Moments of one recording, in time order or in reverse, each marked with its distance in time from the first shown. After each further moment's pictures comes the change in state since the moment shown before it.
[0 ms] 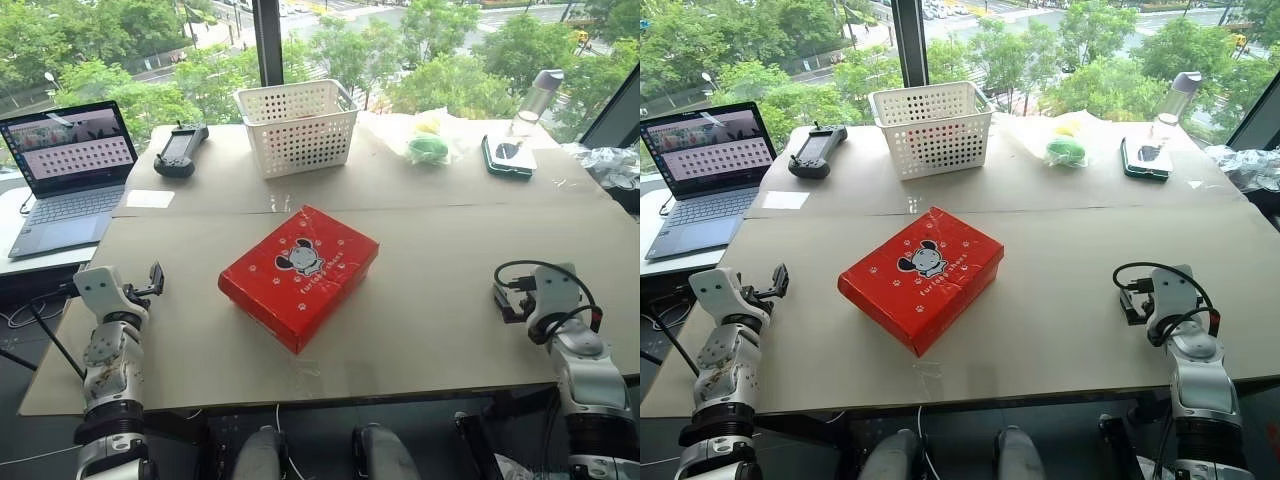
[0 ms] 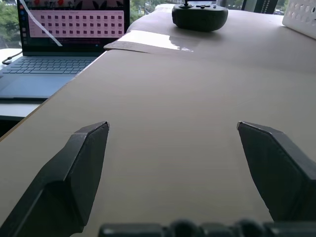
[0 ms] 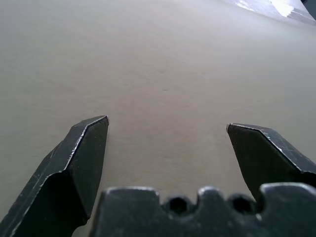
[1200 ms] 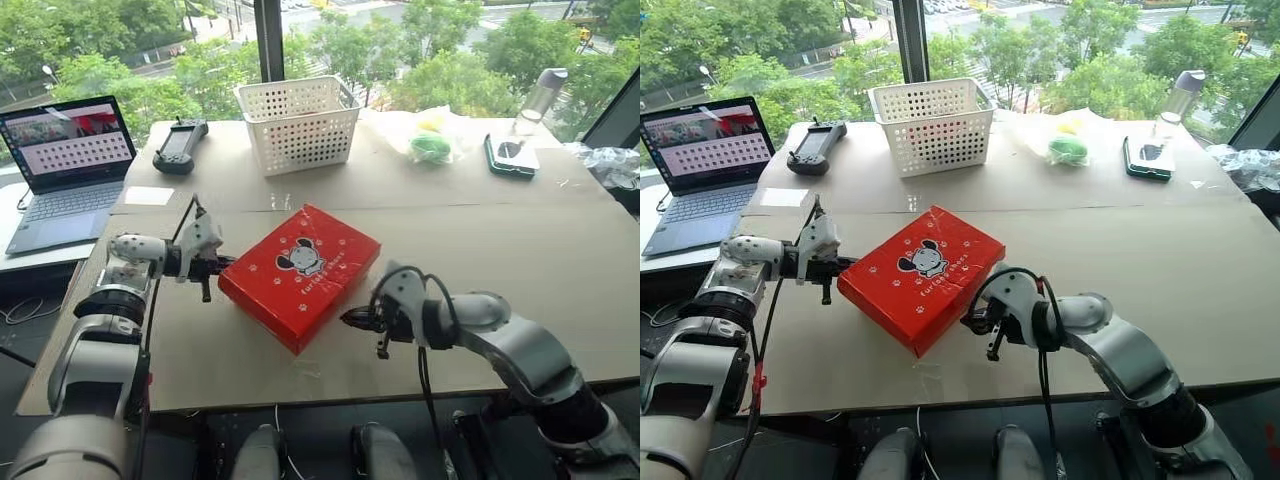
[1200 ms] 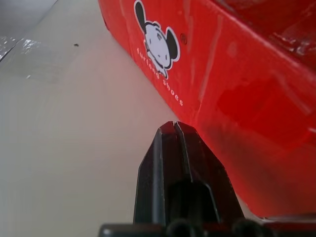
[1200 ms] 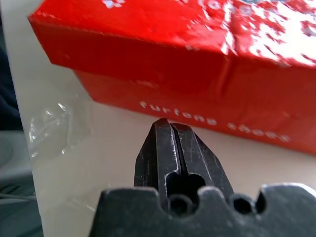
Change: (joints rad) left arm -0.647 0.222 -0.565 0.619 0.290 -0.202 -1.255; right arm -0.260 -0.079 0.643 -0.593 0.265 0.477 0.523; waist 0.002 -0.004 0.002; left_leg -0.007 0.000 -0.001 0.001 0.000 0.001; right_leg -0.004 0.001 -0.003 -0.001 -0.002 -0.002
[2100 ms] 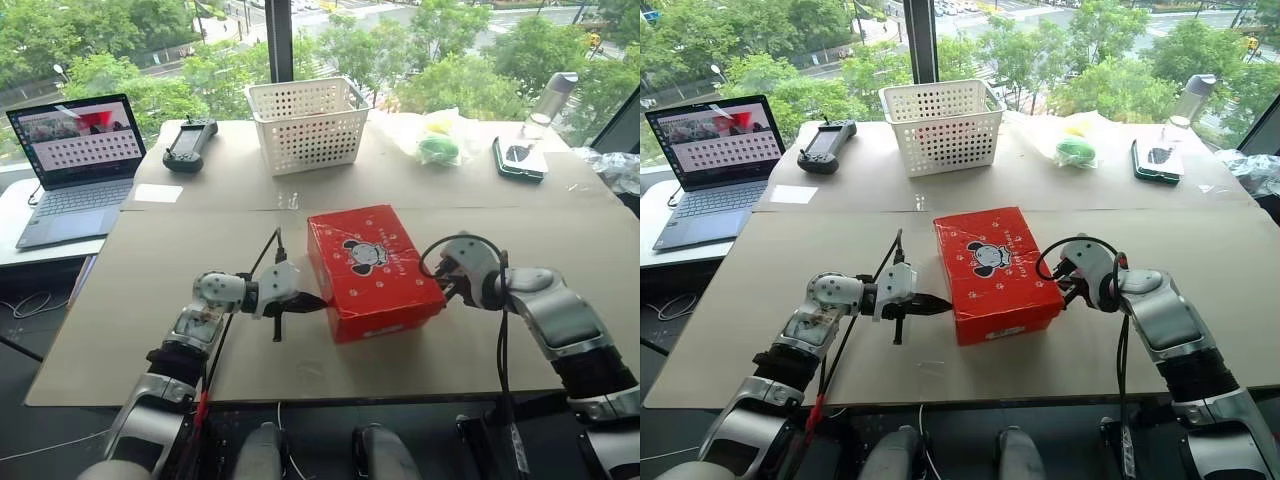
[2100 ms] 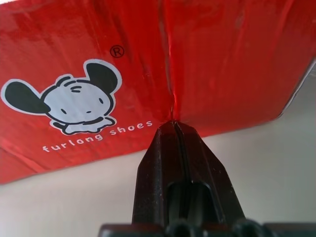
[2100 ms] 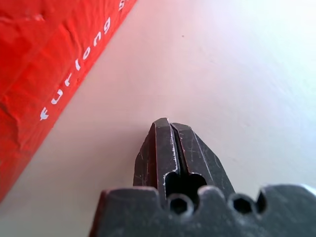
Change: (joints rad) left arm 0.410 -0.245 -0.071 -0.763 0.002 0.189 0.225; right arm -0.062 -0.136 -0.185 0.475 -0.211 -0.083 -0.041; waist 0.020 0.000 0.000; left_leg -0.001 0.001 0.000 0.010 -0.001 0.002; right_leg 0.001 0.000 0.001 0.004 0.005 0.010
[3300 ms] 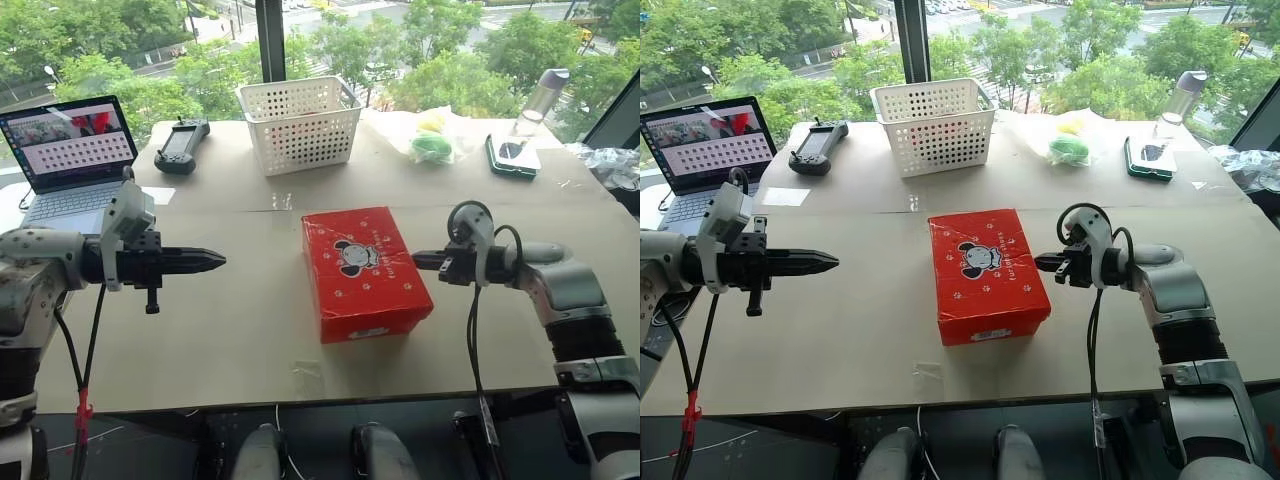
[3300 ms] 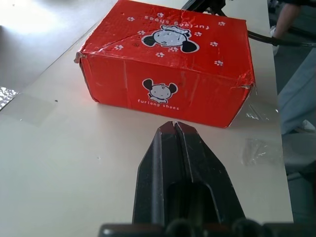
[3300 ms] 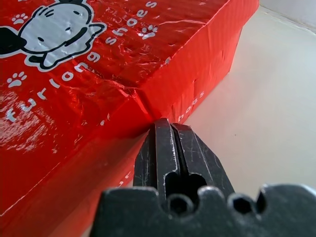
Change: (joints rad) left arm 0.076 0.618 0.373 -0.388 -0.559 0.691 -0.121; right arm -0.168 0.084 -0.107 0.267 0.164 -0.147 0.356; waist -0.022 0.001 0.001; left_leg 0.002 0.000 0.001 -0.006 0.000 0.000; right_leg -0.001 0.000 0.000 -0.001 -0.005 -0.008
